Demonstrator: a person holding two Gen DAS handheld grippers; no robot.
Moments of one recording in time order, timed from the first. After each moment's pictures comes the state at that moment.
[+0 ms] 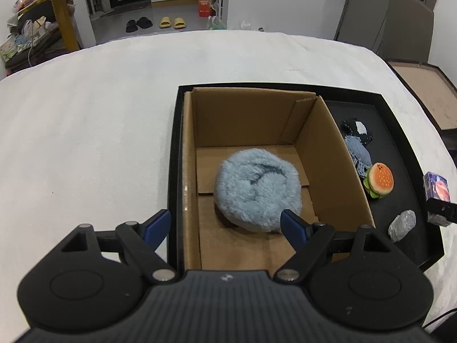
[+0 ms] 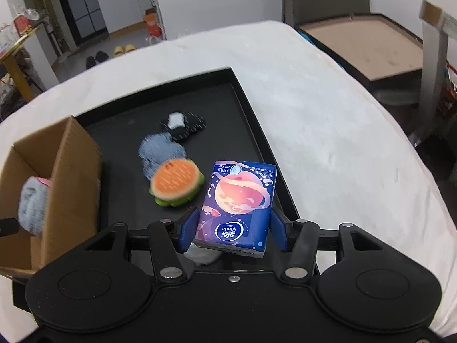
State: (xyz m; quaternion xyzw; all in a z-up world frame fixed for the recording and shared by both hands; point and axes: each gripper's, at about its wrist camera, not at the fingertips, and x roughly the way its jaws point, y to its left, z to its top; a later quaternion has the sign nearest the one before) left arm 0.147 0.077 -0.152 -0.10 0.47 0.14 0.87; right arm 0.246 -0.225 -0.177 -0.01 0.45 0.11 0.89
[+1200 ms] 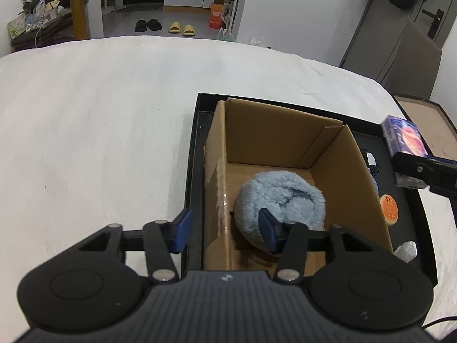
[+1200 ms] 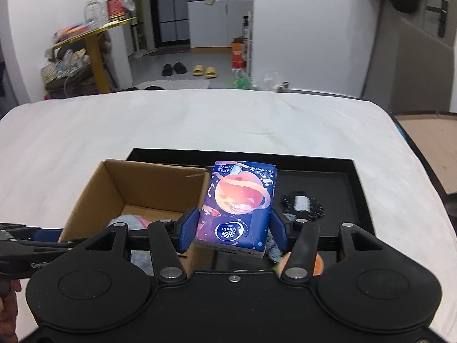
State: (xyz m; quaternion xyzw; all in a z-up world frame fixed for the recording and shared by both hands) left arm 0.145 0.120 -0.169 -0.16 0.43 0.14 0.88; right arm 0.247 -0.092 -0.127 -0.09 0.35 0.26 0.90
